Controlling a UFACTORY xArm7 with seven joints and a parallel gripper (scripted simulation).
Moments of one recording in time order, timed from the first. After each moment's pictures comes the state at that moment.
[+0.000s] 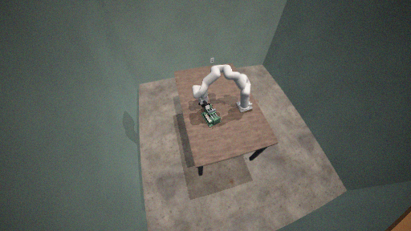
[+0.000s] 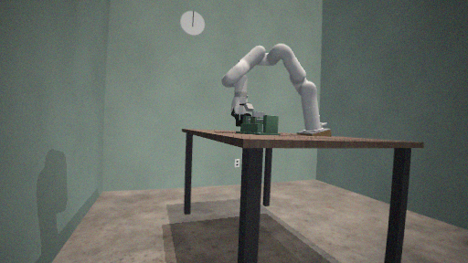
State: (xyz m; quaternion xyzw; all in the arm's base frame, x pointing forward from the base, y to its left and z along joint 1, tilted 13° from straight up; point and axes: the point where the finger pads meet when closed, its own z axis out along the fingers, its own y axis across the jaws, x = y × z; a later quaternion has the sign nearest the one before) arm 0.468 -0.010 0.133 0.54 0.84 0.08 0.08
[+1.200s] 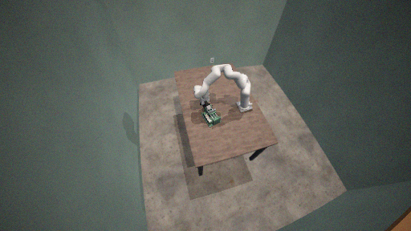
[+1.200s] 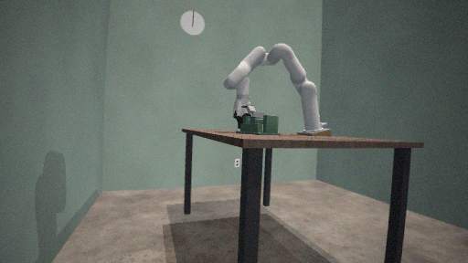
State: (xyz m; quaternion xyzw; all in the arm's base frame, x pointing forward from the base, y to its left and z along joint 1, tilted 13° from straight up) arm 0.456 -0.016 0.118 0.54 0.84 0.08 0.08
